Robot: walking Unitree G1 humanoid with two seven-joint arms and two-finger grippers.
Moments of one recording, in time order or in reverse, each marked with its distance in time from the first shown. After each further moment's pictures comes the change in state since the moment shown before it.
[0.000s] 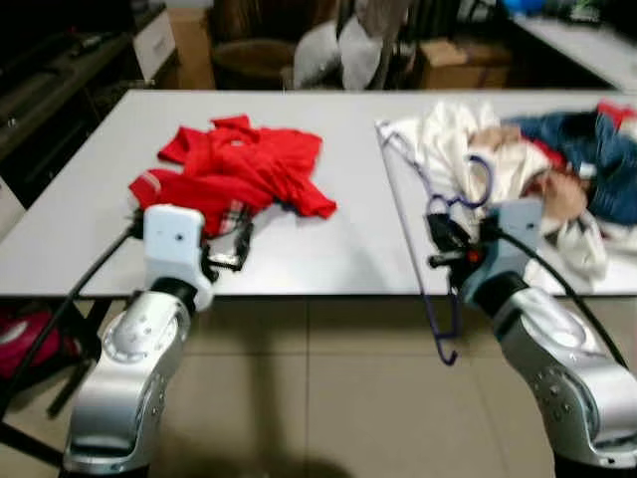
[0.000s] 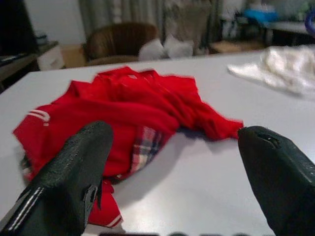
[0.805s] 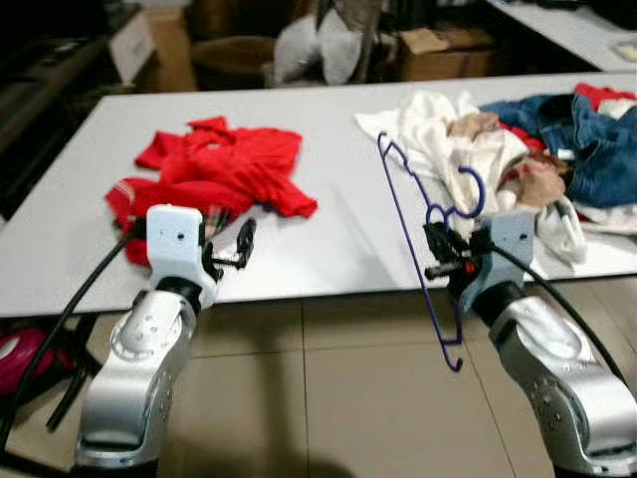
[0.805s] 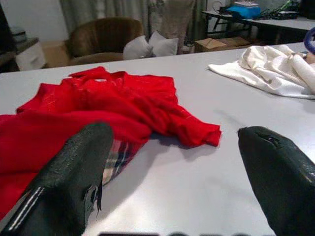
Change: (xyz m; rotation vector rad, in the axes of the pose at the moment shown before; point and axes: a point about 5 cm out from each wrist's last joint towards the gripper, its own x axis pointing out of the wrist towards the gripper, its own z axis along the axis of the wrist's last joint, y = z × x) left arm 0.005 0.000 -0.003 -0.017 -0.004 0.002; right arm -0.004 -0.002 -0.013 -0.055 0.021 -0.013
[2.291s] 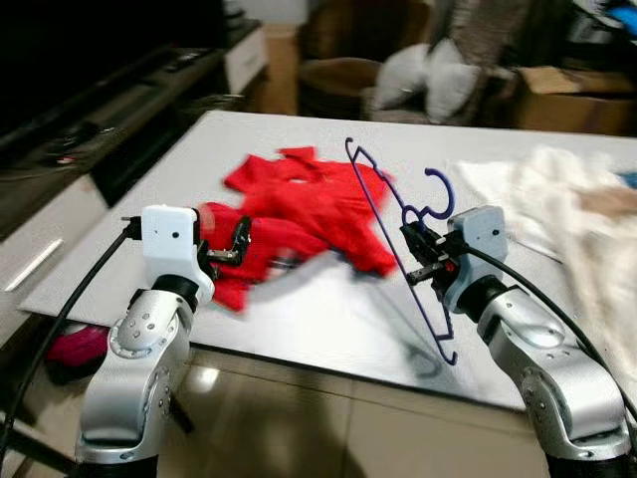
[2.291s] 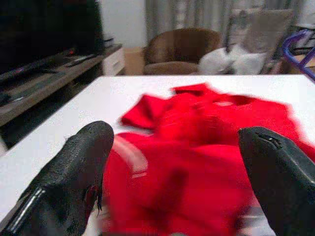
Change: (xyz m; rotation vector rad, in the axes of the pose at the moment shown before) left arm 0.000 0.010 -0.003 0.001 0.001 0.039; right arm 0.013 0.018 -0.002 -0.065 0.006 0.144
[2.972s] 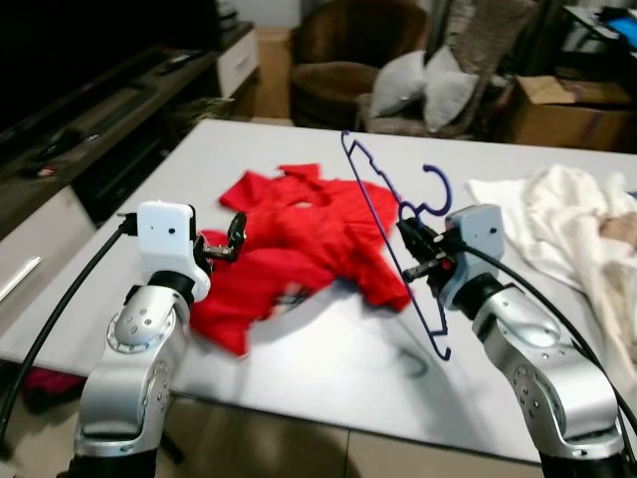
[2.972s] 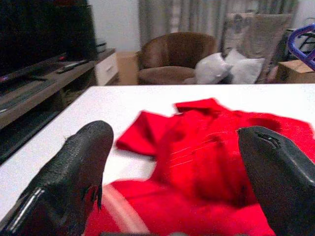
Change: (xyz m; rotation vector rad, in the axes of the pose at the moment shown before) left arm 0.004 -0.005 -0.001 -0.010 -0.006 -0.017; right arm -0.002 -0.006 0.002 -0.010 -0.016 -0.032
